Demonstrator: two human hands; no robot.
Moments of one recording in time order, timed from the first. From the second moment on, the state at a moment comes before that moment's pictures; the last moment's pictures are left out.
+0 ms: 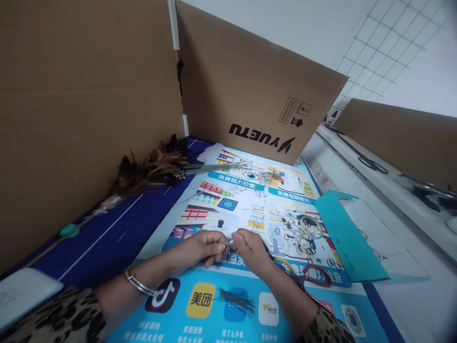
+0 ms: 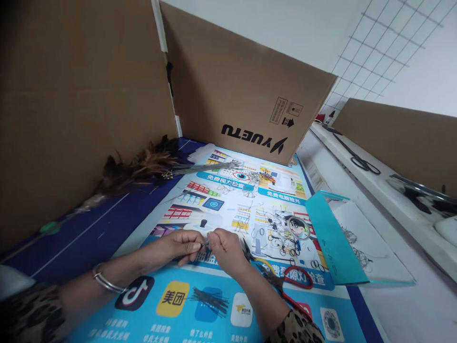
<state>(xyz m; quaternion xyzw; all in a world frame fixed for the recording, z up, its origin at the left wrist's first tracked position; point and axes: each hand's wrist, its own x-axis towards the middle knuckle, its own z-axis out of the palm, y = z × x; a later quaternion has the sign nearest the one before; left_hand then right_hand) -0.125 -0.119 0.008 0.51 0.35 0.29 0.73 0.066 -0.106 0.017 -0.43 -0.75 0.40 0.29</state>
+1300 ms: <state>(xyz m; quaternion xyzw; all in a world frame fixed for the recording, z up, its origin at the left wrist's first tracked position) -0.131 -0.108 0.008 0.70 0.44 0.27 0.49 0.062 -0.106 0.008 -0.51 -0.75 0.33 0.27</state>
